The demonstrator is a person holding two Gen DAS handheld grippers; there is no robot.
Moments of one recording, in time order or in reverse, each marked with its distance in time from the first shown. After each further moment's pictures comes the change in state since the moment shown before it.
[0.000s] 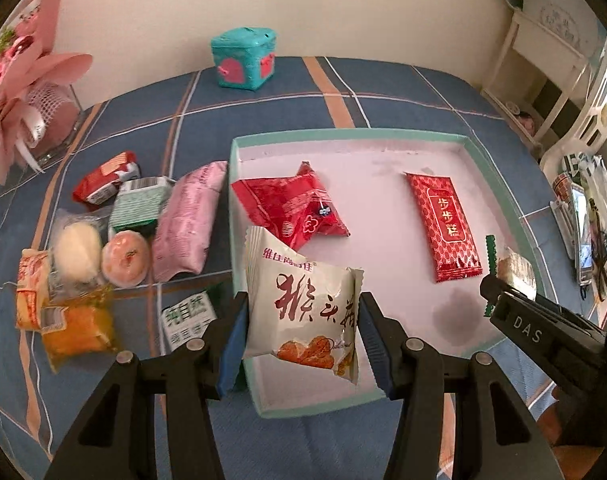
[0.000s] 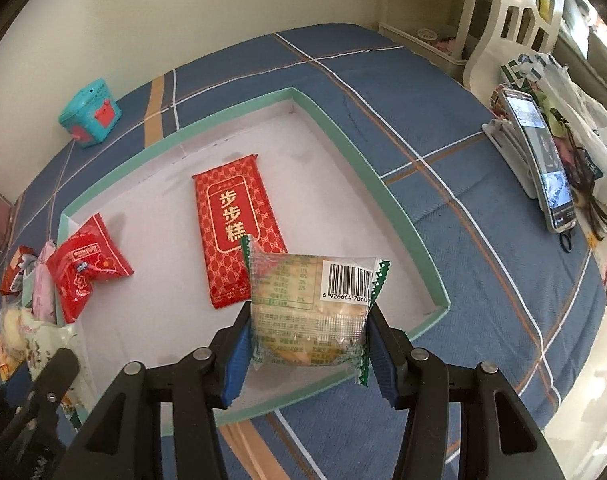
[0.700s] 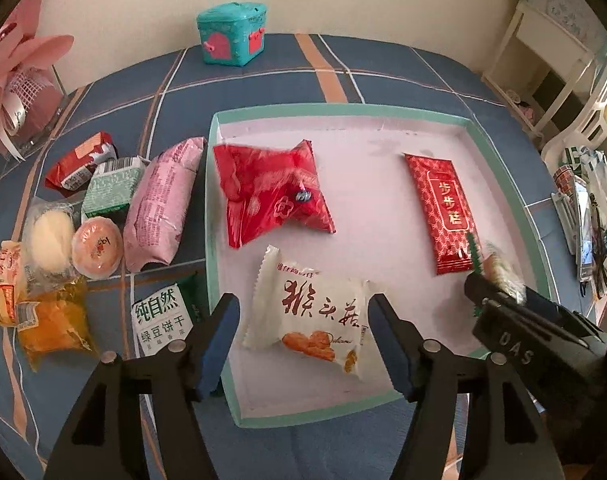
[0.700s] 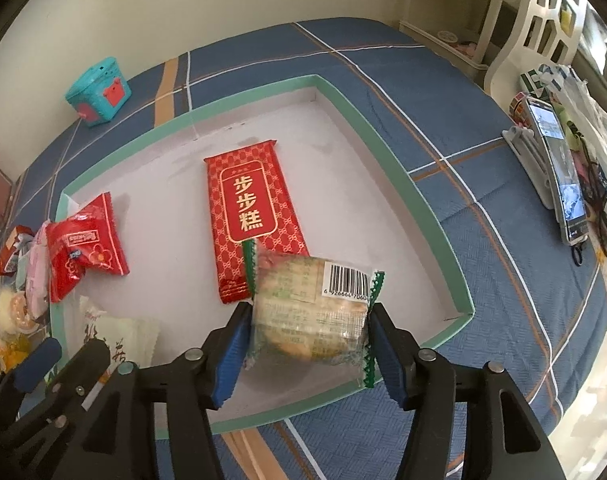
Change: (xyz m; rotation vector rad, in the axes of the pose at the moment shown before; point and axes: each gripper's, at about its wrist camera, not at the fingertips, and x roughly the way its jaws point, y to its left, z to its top) left arm 0.018 -0.002 -0.001 -0.006 0.058 -0.037; right arm 0.010 0.011 -0.001 -0.068 0.027 0.007
